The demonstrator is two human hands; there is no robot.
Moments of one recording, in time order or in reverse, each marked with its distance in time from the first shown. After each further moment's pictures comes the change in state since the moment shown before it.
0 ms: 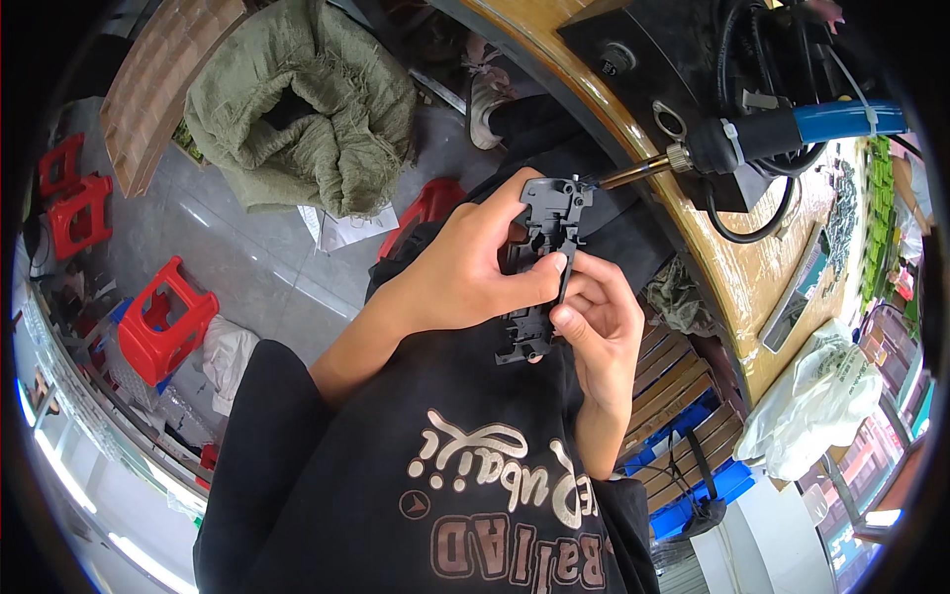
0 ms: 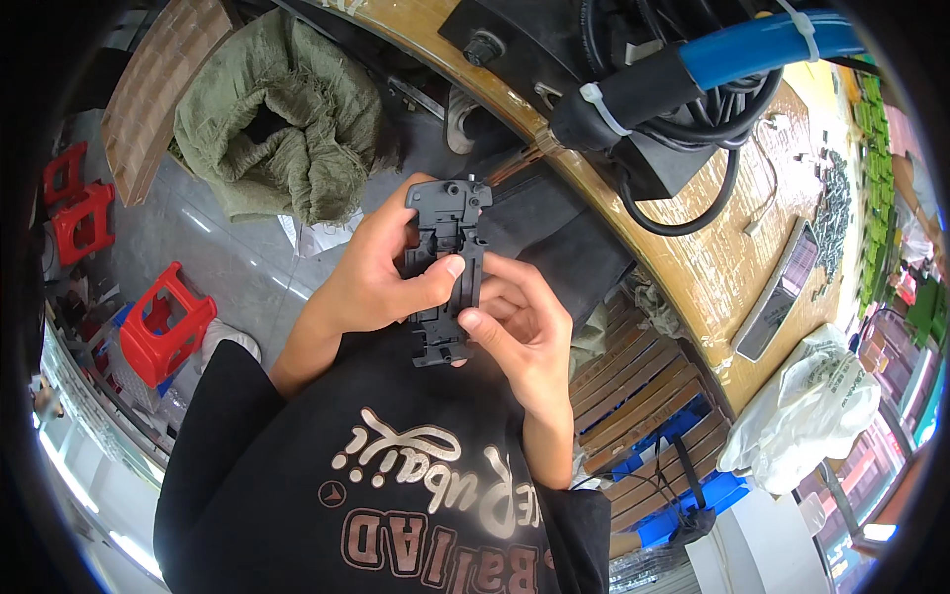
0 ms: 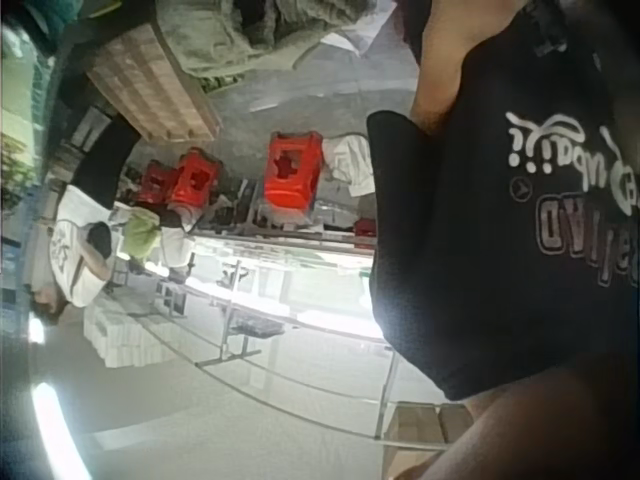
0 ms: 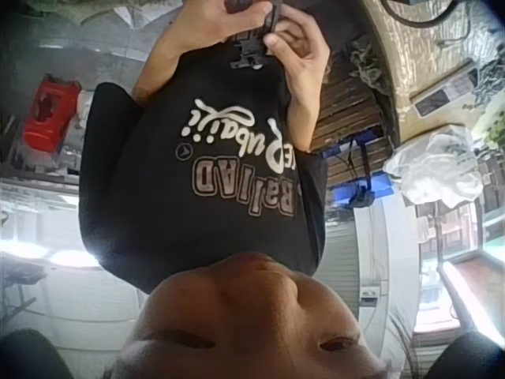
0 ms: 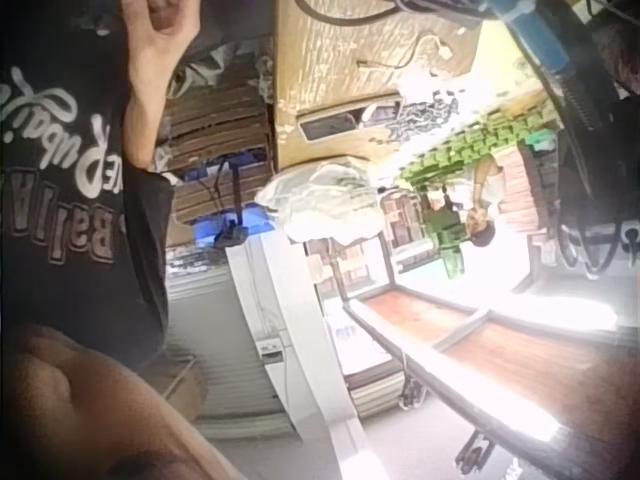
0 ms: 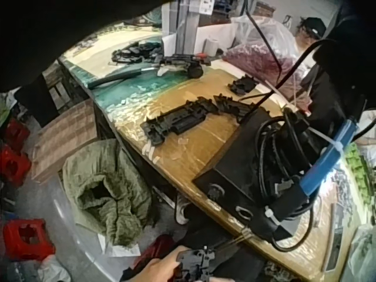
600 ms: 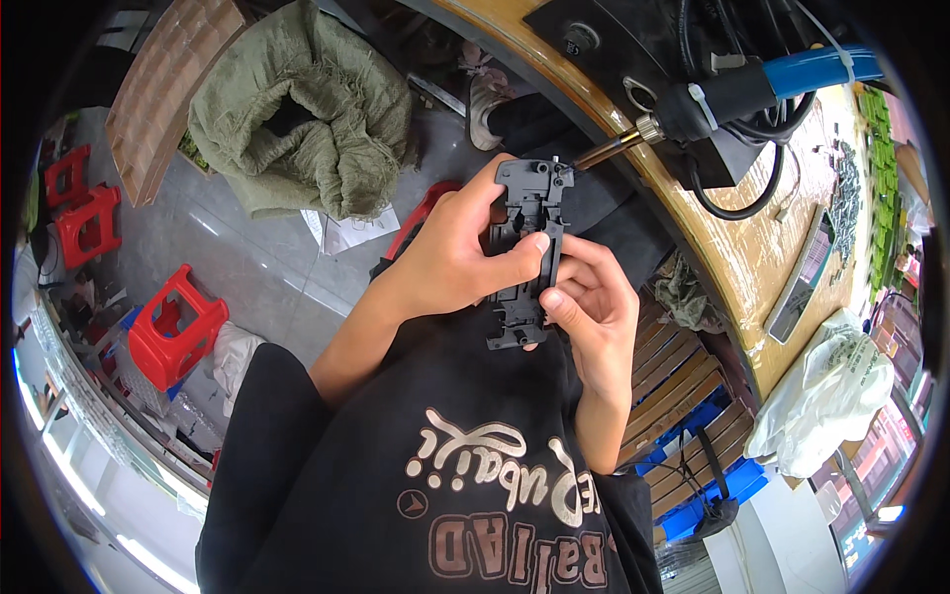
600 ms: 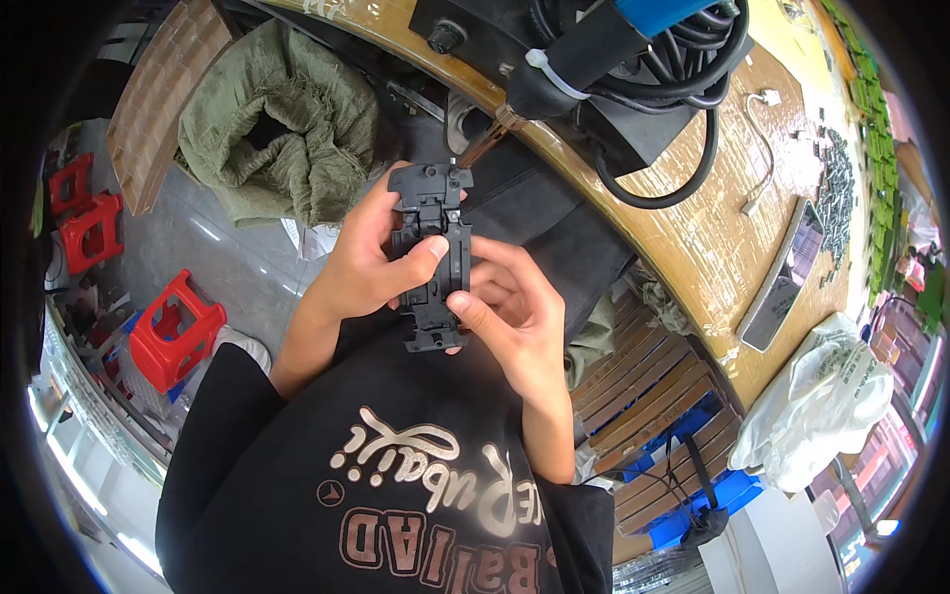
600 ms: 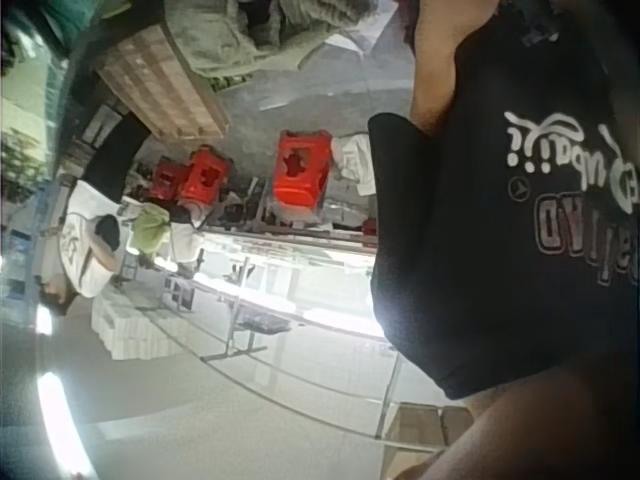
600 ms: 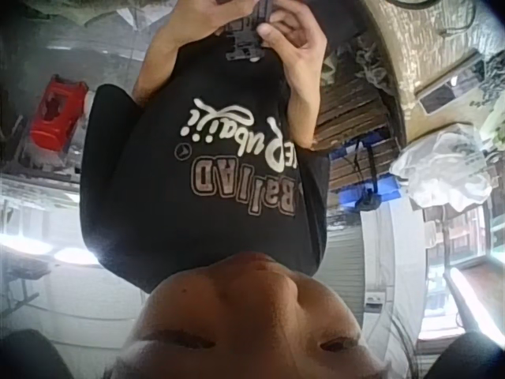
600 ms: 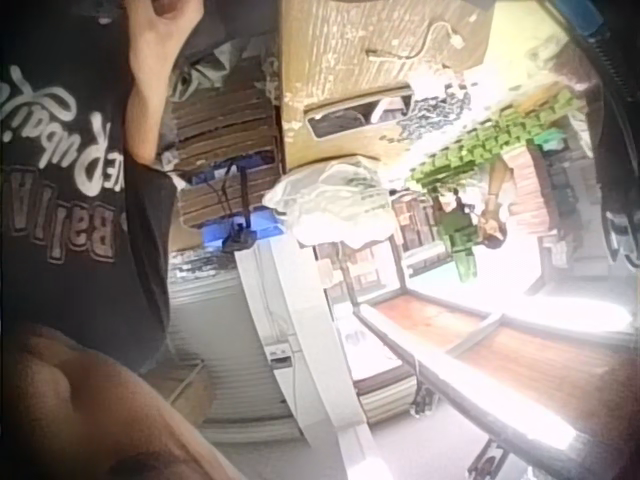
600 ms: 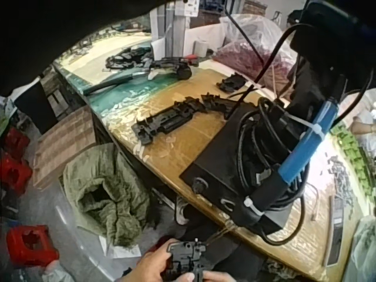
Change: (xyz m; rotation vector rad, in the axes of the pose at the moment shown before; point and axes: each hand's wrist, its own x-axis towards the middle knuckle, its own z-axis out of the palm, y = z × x) left_hand 0.002 0.004 0.000 0.056 -0.003 -0.049; right_hand 0.003 0.003 -0.005 -0.026 0.008 -0.008
